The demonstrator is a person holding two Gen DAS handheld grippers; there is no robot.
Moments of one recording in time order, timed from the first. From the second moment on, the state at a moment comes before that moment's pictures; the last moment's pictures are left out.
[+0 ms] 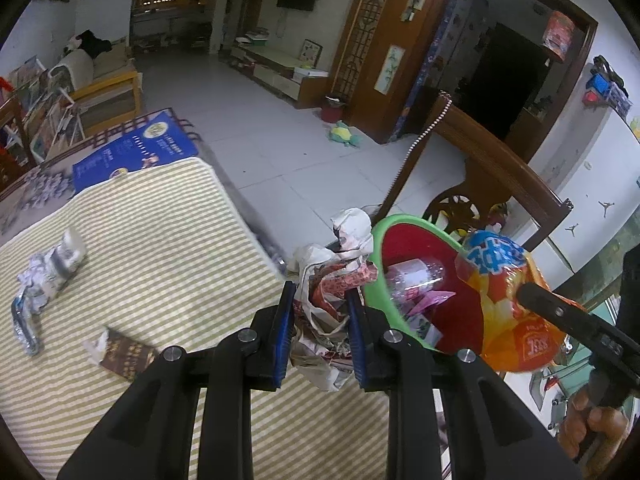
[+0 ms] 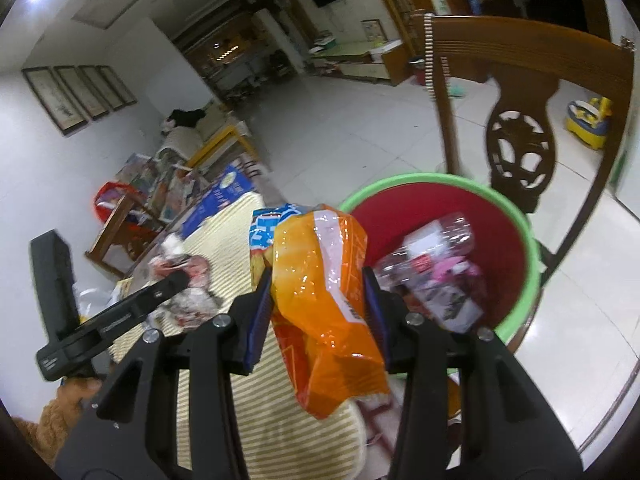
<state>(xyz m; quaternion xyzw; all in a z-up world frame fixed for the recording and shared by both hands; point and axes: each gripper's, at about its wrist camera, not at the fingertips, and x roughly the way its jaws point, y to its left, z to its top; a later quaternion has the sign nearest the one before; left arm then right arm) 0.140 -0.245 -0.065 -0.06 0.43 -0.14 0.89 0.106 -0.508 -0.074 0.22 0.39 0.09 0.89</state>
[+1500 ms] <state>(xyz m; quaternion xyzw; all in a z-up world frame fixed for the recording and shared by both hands) 0.132 -0.156 -0.090 -0.09 0.45 -0.09 0.88 0.114 -0.426 -0.091 0.17 0.41 0.09 0.89</state>
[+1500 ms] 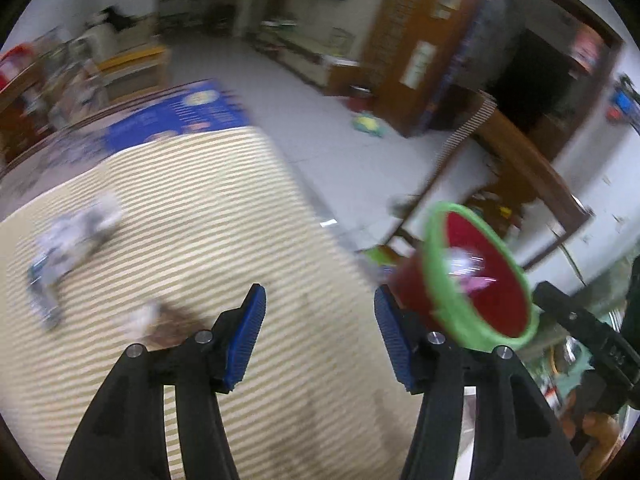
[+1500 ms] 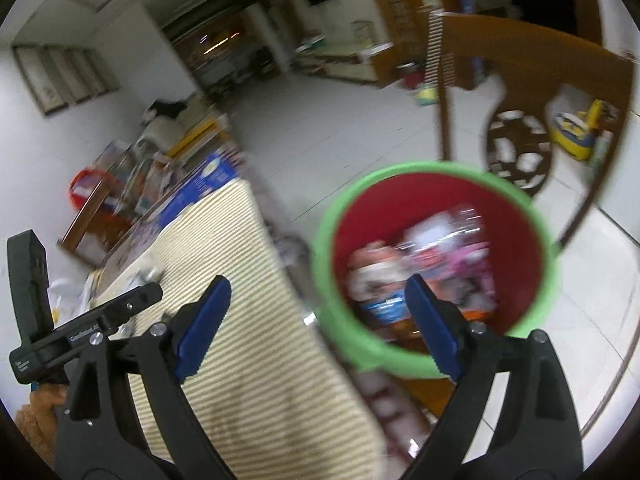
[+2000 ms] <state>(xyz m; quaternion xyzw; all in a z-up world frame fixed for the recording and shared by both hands) 0.140 0.093 -0.160 -0.13 0.50 0.12 0.85 0.135 -0.243 -0.111 0.09 0.47 0.20 0.85</state>
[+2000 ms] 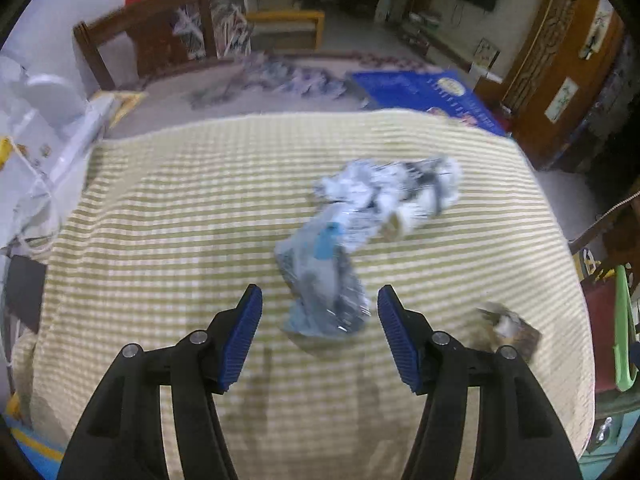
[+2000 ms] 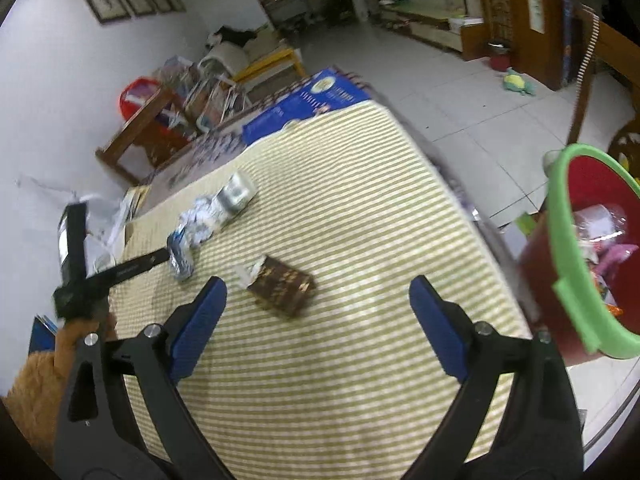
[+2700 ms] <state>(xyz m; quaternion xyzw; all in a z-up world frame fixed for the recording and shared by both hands) 0.124 0.113 -0.175 -0.20 0.50 0.07 0.84 0.198 -0.123 -0.194 -0.12 0.57 0.31 0.75</state>
